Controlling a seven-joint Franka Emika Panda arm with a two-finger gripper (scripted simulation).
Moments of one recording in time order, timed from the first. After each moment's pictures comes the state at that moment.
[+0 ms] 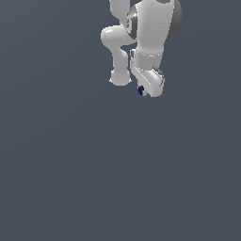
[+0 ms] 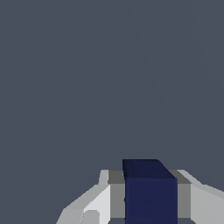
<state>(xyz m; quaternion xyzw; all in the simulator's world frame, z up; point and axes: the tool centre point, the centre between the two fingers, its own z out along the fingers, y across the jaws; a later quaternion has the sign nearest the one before) -0.123 0.094 0.279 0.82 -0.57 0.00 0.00</state>
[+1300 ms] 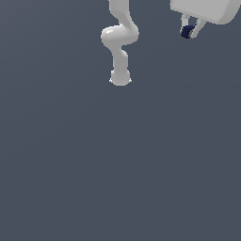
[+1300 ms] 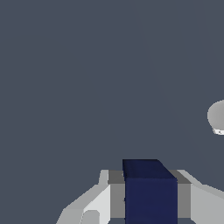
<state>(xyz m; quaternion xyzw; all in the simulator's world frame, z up) -0.139 0.207 0.482 0.82 -0.57 0.00 0.00</state>
